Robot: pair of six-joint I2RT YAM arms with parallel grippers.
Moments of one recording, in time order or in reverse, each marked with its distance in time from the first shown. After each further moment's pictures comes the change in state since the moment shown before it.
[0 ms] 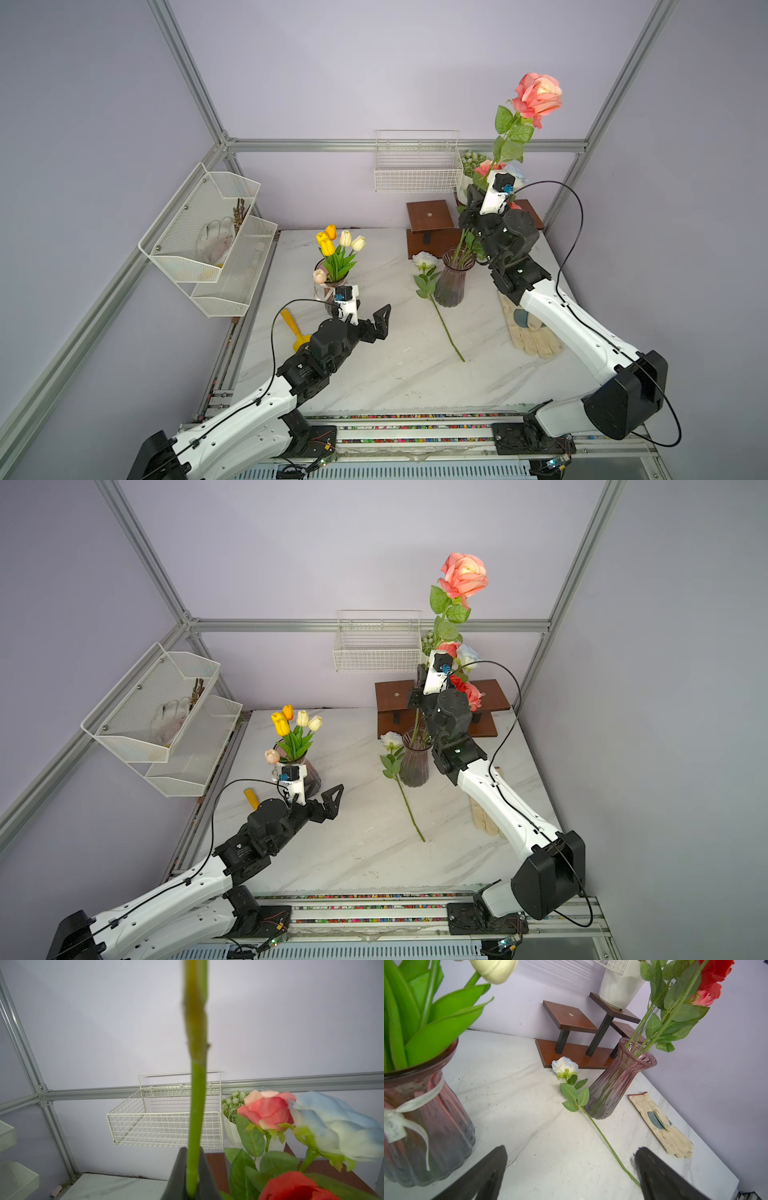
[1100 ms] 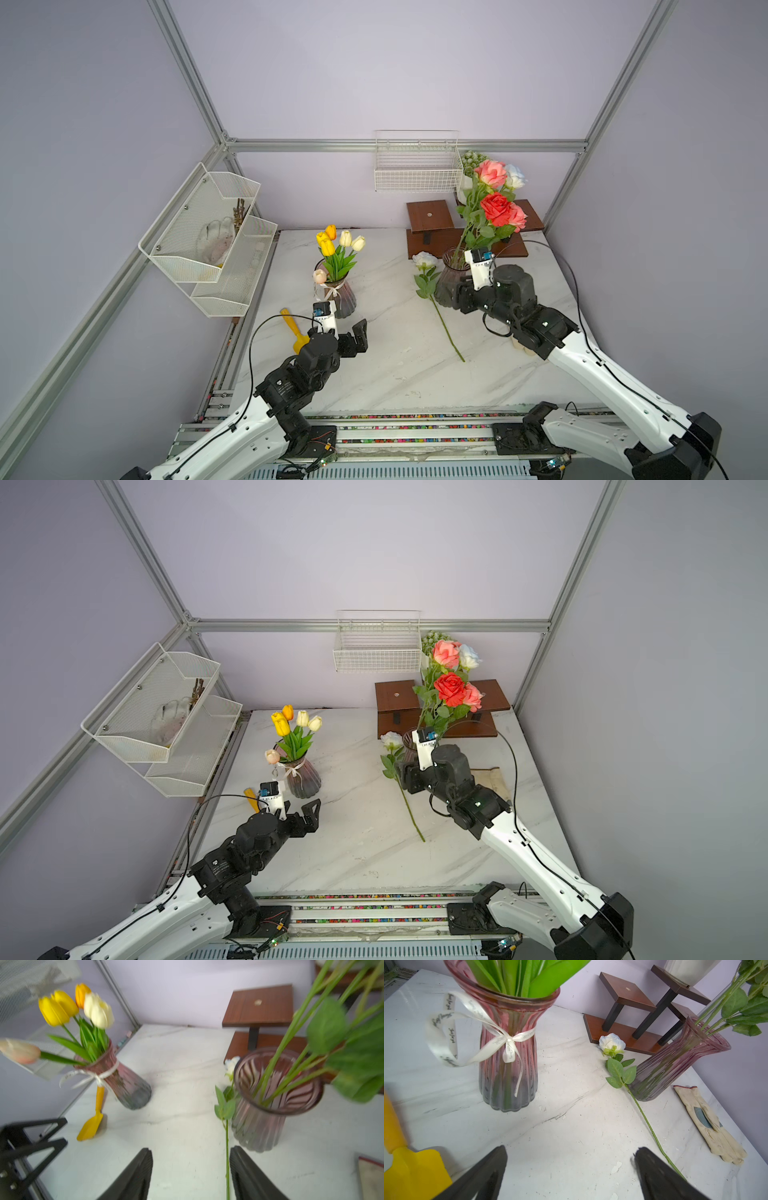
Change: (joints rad) left arm 0.000 -0.232 -0.019 -0.418 -0.175 -0.129; right arm 0.168 -0.385 -0.439 -0.686 -0.277 0.204
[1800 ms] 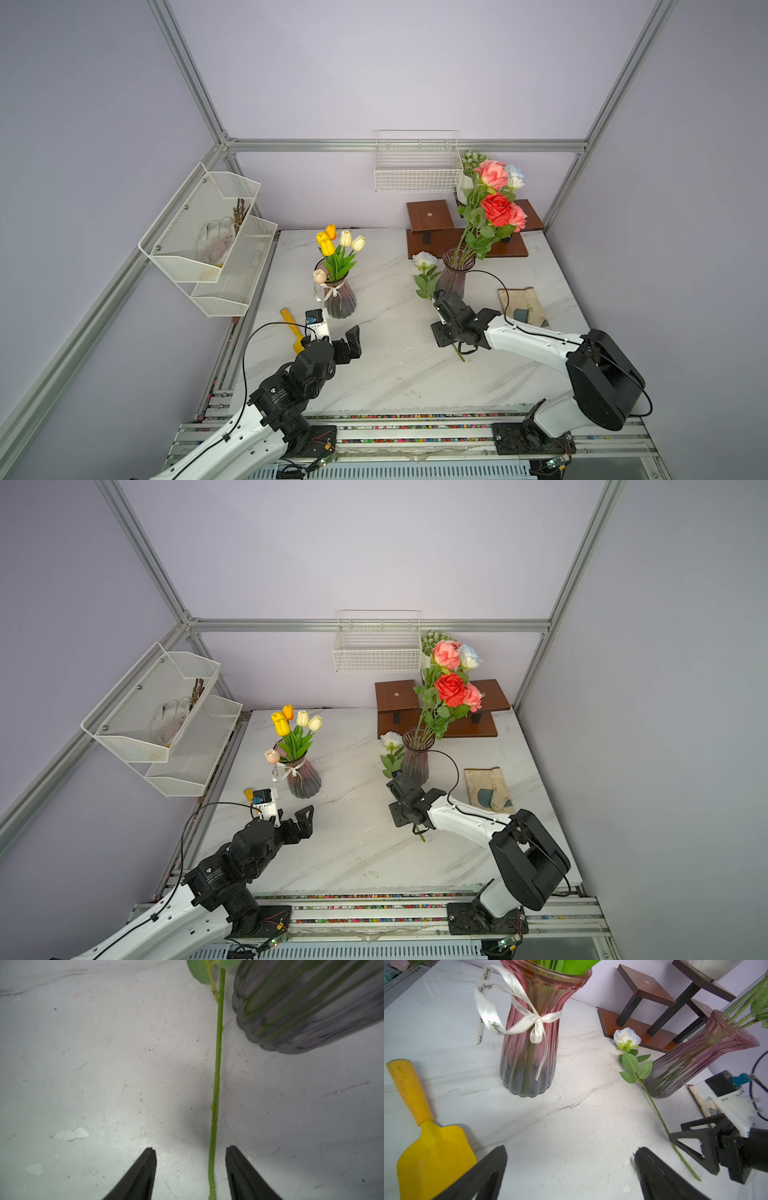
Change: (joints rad) left arm 0.000 -0.083 -0.043 -0.085 -0.035 -0.043; right arm 0.093 0.511 -0.041 -0.037 0.215 0.017
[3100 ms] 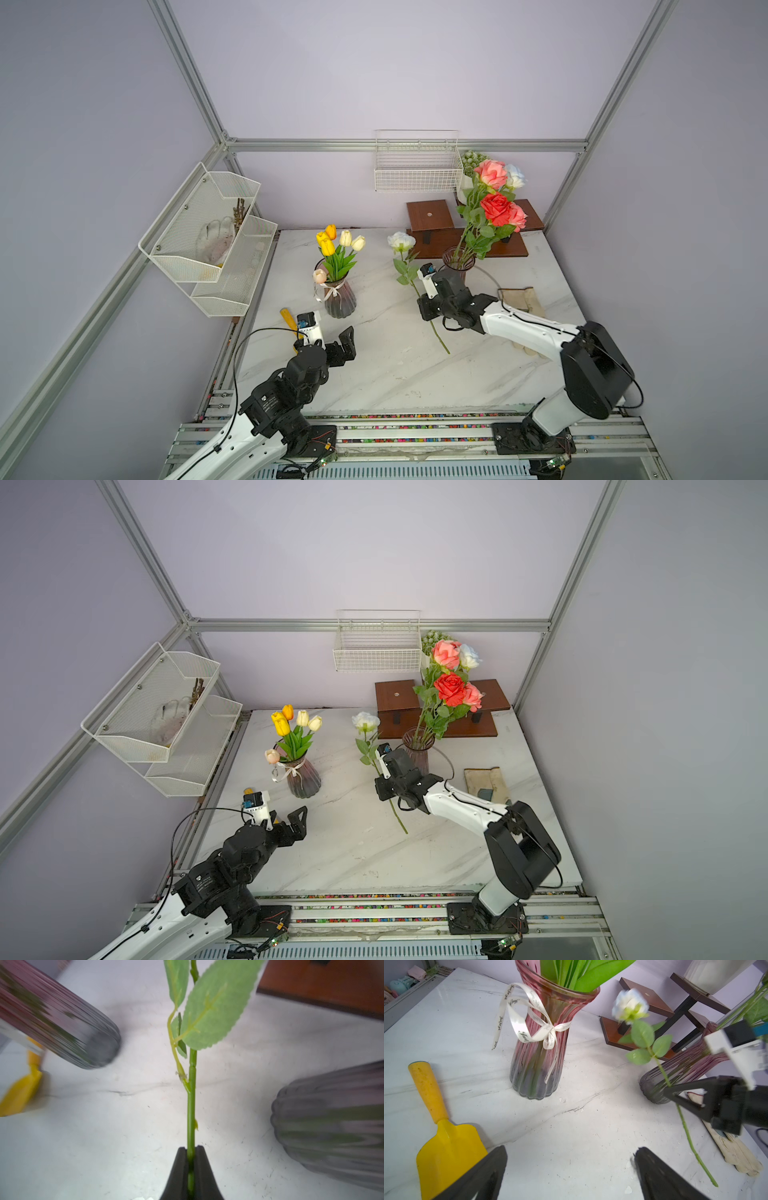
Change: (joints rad) left arm 0.004 -0.086 -0.006 -0.060 -0.026 -0.001; right arm -0.044 -0.071 0.129 0.266 -0.217 -0.046
